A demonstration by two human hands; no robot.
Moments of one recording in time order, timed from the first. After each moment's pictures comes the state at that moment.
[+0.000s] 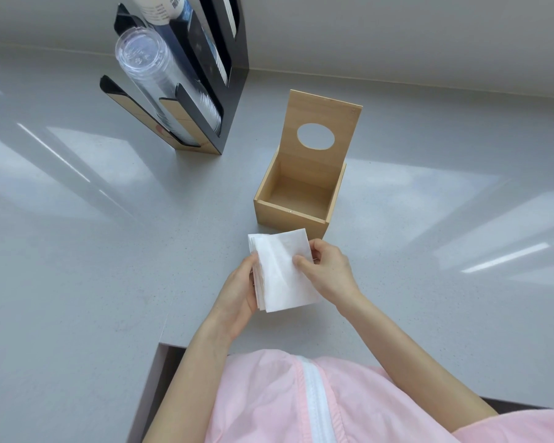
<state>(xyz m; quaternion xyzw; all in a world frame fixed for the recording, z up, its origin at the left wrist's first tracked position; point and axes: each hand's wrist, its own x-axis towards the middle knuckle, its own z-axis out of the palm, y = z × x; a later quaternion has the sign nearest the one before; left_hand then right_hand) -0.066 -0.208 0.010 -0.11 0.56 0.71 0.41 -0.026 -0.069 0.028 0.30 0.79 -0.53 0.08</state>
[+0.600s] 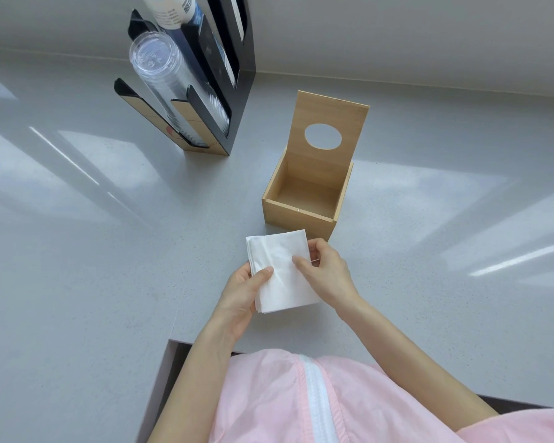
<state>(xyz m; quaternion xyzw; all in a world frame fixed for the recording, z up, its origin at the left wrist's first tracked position) -0.061 -0.220 0.009 -0.11 0.61 0.68 0.38 -0.025 -0.082 0.025 0.31 0.77 -0.56 0.08</state>
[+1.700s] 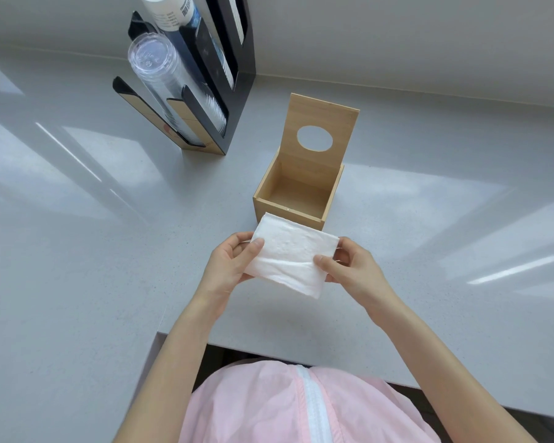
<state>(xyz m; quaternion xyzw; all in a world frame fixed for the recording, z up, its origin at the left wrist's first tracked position) -0.071 -0.212 0.035 -0.04 0.67 0.69 0.27 0.007 -0.035 0.045 0.26 0.70 -0.66 0.06</state>
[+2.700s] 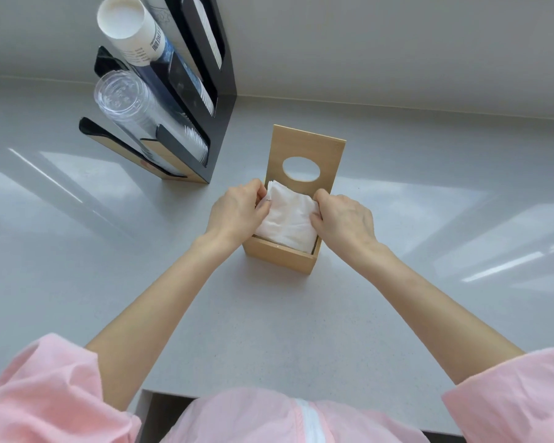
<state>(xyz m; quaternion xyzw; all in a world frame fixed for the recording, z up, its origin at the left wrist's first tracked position) -0.192 -0.139 0.059 0.22 0.94 0.26 0.08 -0.109 0.002 0.069 0.19 0.97 -0.13 0.03</state>
